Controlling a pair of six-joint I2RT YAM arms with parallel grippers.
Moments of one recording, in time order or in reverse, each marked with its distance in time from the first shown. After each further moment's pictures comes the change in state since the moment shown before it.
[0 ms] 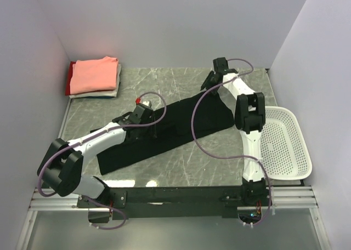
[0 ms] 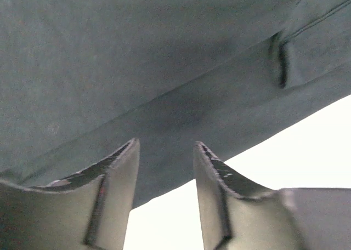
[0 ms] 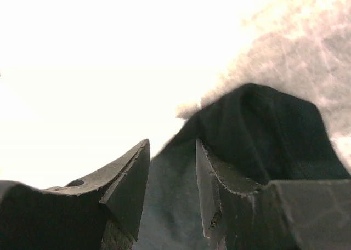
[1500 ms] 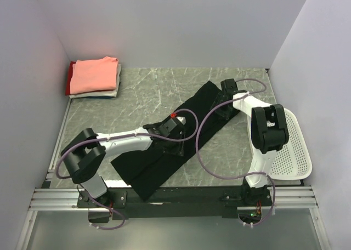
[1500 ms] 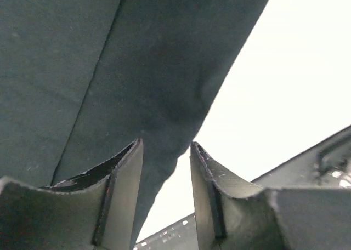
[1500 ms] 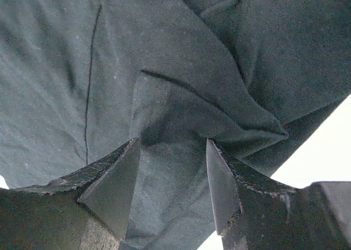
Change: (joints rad) left arm -0.346 0.241 0.140 0.017 0.135 -0.106; right arm -0.006 -0.518 -0.800 0.153 0.107 -0.048
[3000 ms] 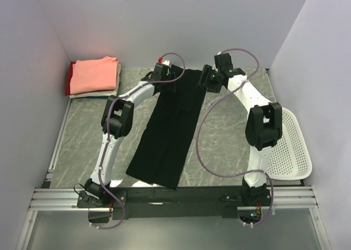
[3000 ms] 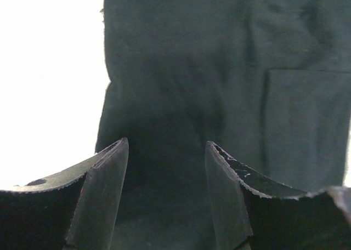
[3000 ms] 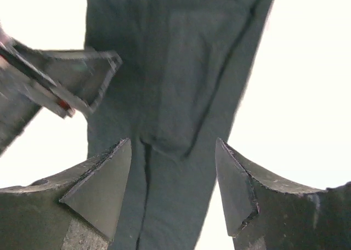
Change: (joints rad) left arm 0.525 0.775 1.009 0.098 -0.016 0.369; right arm 0.078 0.106 0.509 -0.111 -0.136 -0.144
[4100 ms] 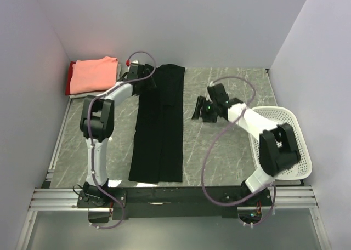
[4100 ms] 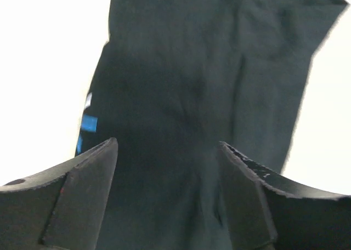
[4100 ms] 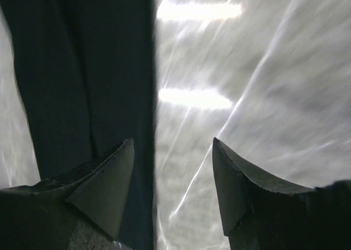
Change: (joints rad) left arm 0.172 -0.218 -0.320 0.065 -0.043 -0.262; right arm 0.146 -0.356 -0.612 0.147 0.007 0.023
